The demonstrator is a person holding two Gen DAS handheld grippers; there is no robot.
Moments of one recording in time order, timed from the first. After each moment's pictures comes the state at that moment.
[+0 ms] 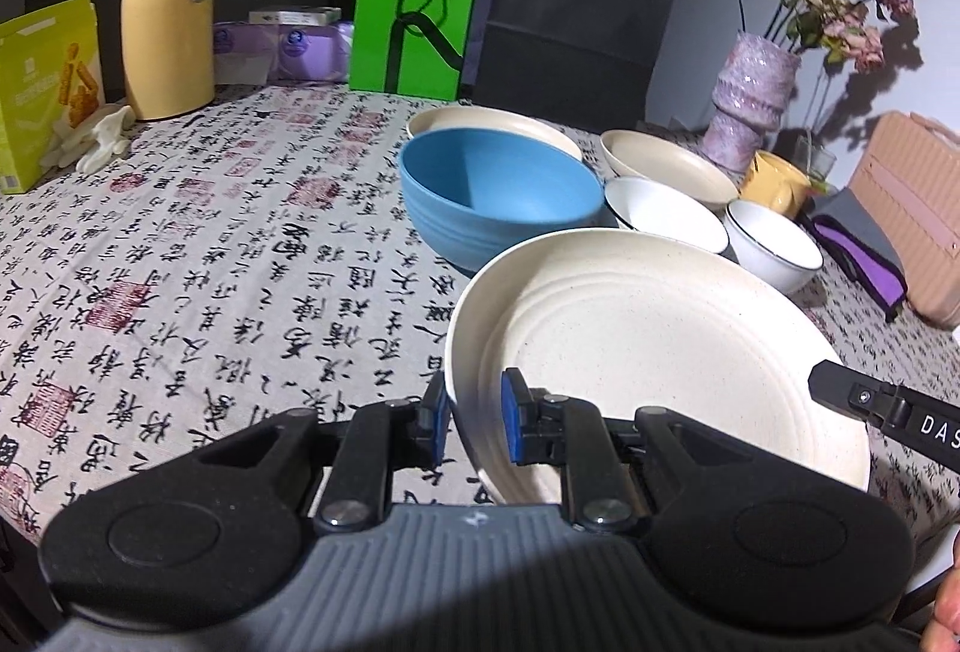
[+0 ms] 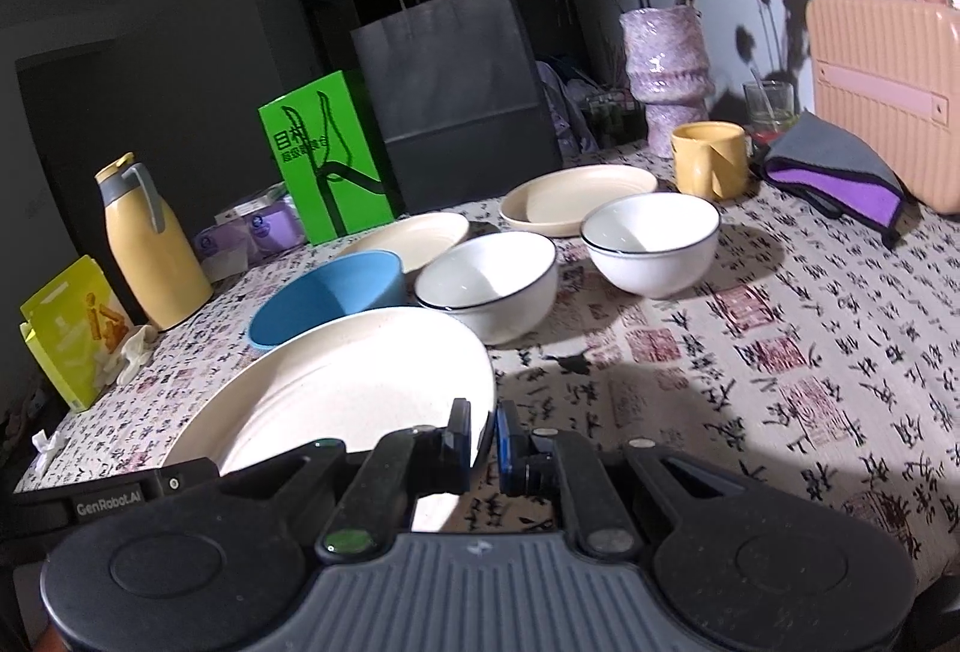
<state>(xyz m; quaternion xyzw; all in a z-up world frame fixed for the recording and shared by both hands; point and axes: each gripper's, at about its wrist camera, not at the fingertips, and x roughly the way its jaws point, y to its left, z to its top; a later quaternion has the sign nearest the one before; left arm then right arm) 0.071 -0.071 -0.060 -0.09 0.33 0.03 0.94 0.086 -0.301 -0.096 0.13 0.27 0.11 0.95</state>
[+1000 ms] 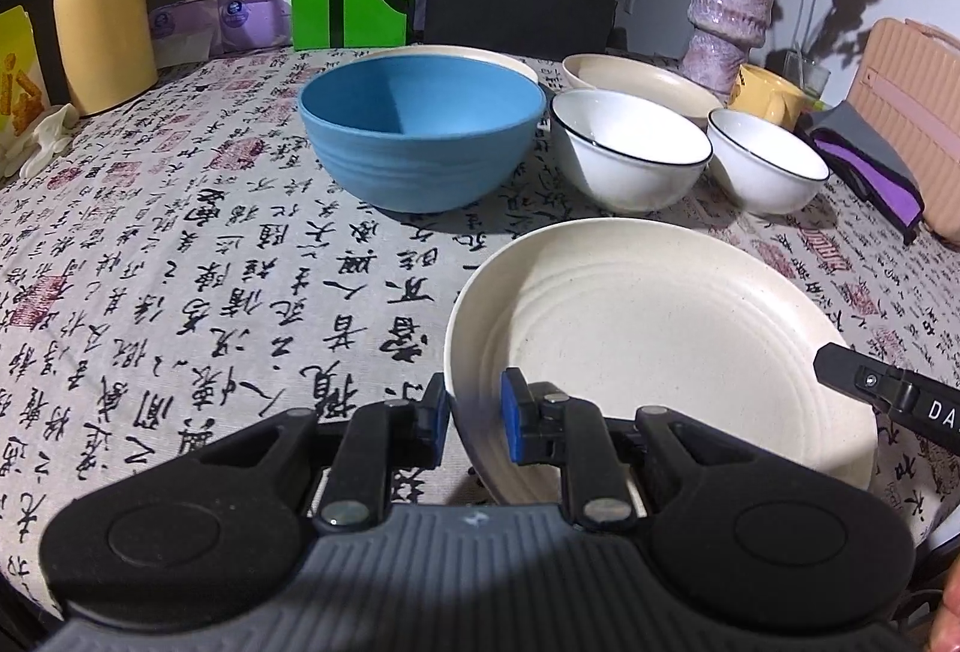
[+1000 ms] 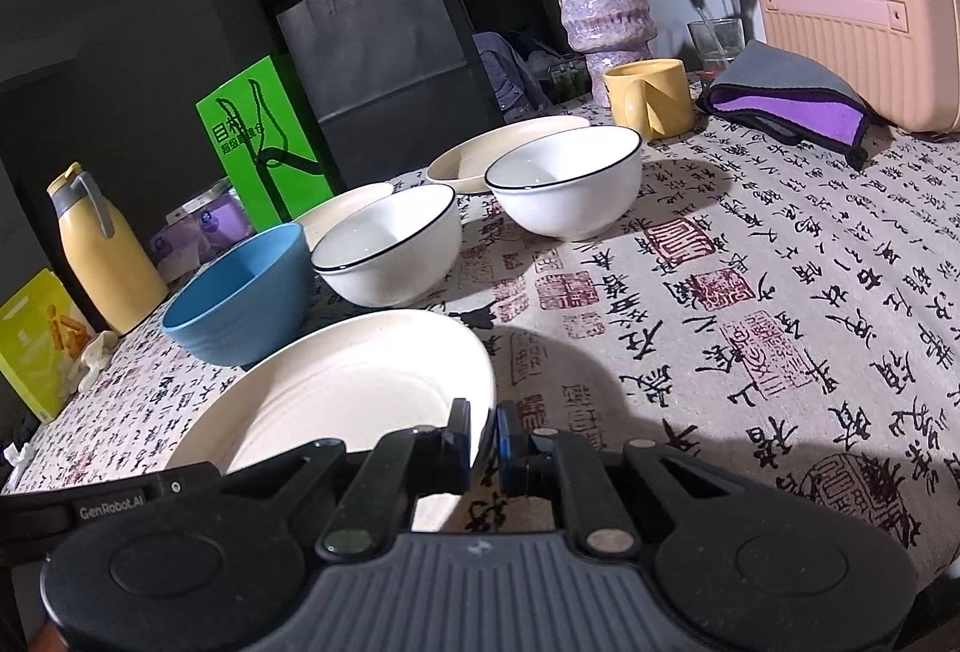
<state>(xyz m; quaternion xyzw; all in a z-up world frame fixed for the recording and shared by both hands) 0.108 -0.119 -0.100 -0.04 0.37 0.02 0.93 0.108 -0.346 -0.149 0.16 0.29 0.09 0.94</state>
